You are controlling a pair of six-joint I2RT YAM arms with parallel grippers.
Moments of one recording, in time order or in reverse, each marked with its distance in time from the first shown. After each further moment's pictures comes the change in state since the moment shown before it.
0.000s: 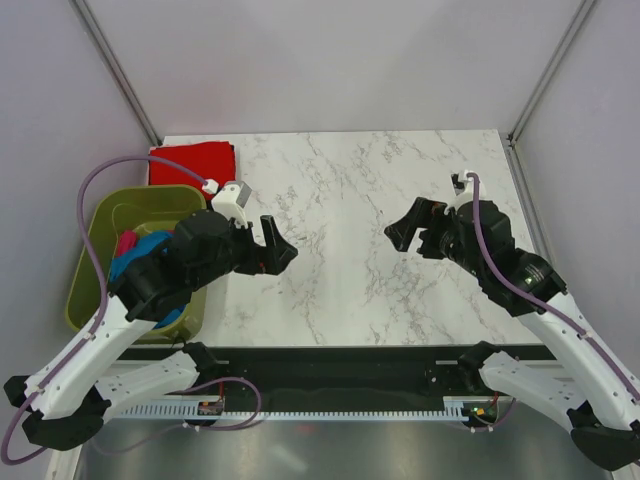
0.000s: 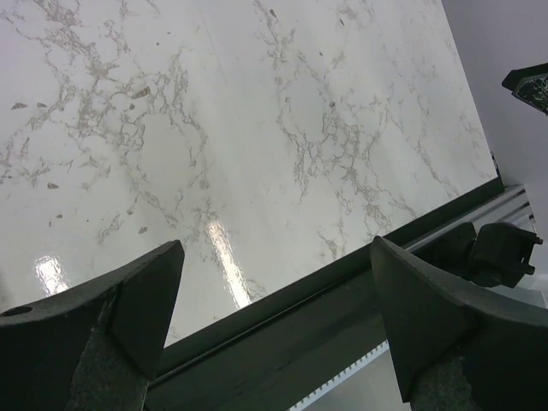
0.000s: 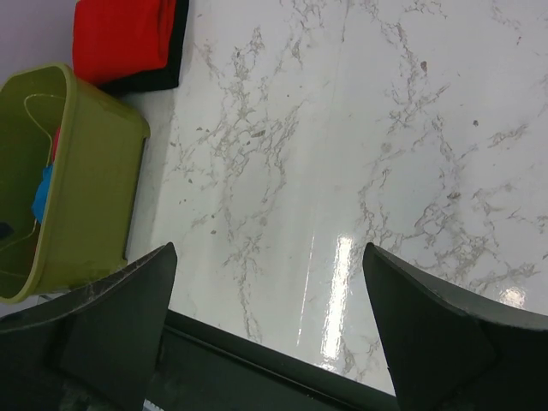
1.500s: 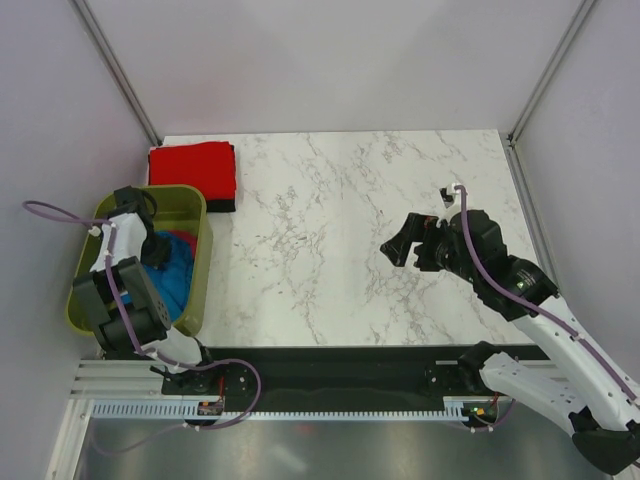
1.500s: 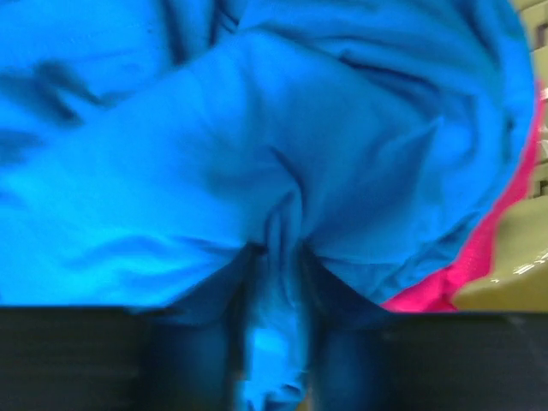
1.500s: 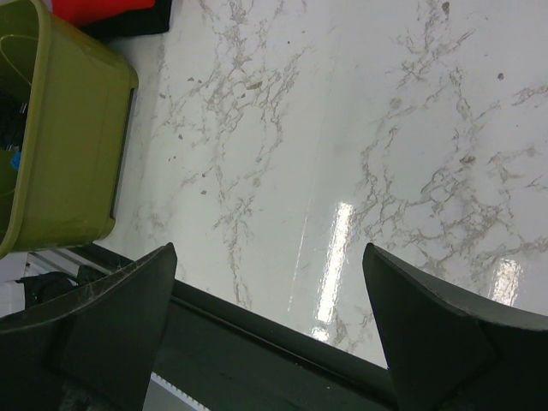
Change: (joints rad) left arm 1.216 0.681 -0.100 -0.014 -0.105 -0.183; right arm 0.000 -0.036 -0.101 0.002 -0.085 -0.016
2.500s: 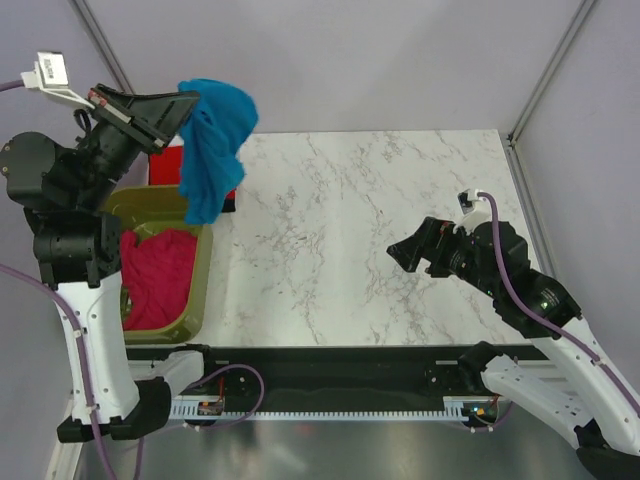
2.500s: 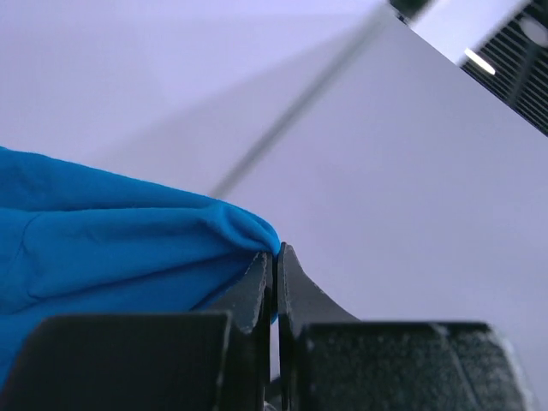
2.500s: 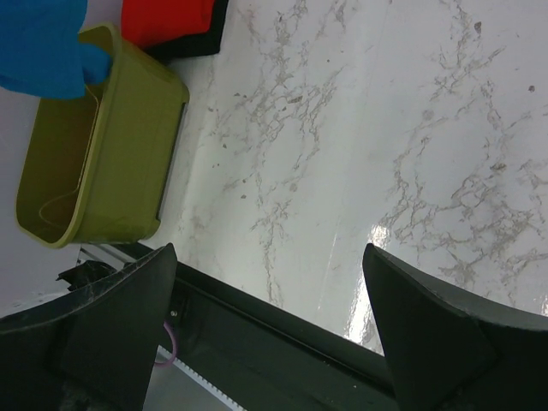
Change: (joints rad) left arm -0.313 -0.455 0.694 0.463 0.797 -0.190; right arm 0.000 -0.114 0.007 -0.010 -0.039 0.044
